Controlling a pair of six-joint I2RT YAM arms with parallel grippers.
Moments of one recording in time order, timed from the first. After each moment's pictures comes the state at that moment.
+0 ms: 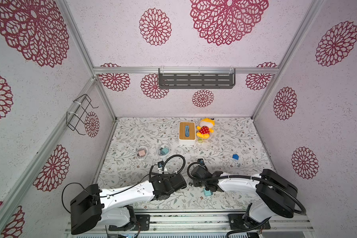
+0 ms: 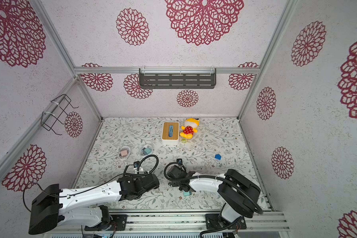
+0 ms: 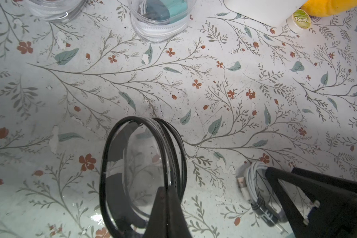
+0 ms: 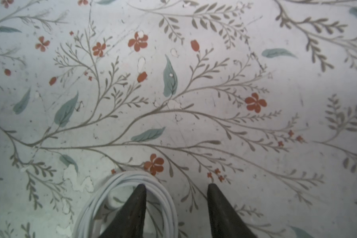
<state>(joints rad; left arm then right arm) -1.13 1.28 0.73 -0.66 -0.60 -1.28 1.02 1.57 0.72 -0.22 0.32 0.81</state>
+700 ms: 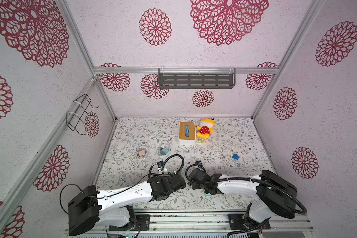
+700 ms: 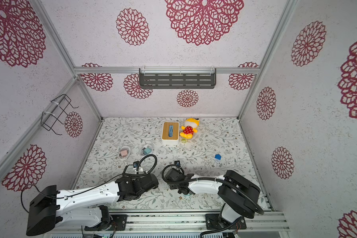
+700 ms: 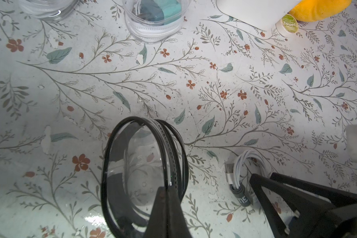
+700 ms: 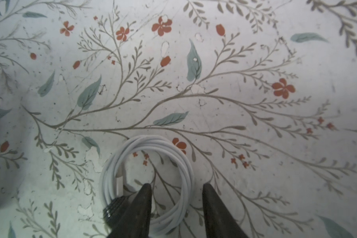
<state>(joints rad) -1.13 1.26 0.72 -0.64 -0.60 -1.28 1.07 1.55 0.70 -0.22 0.31 0.84</state>
